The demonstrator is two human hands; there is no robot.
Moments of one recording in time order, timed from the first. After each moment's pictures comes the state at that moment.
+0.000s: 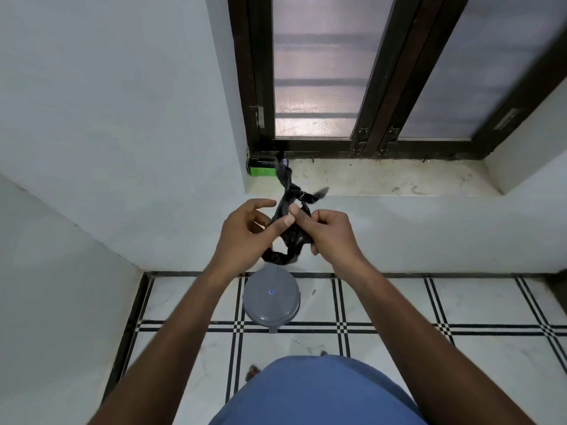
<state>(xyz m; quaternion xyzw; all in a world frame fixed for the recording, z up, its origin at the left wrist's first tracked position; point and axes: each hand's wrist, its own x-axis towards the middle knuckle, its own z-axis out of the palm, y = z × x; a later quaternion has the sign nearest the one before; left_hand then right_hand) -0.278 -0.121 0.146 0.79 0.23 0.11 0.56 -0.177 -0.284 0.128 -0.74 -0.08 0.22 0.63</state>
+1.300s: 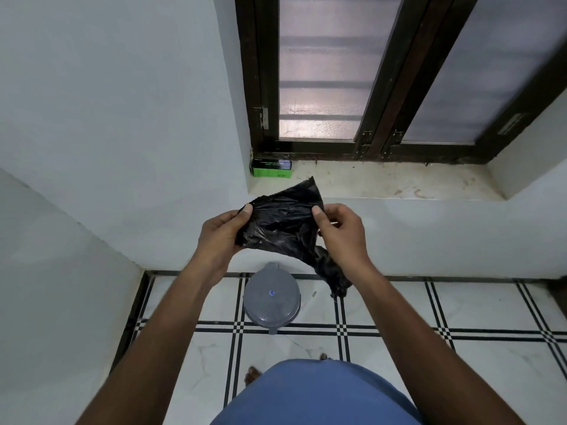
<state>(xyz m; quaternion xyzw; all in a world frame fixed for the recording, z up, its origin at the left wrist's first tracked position) -0.284 -0.084 0.124 0.54 0.32 0.11 0.77 -0.167 -0.291 0.110 -0.82 -0.06 0.13 0.56</state>
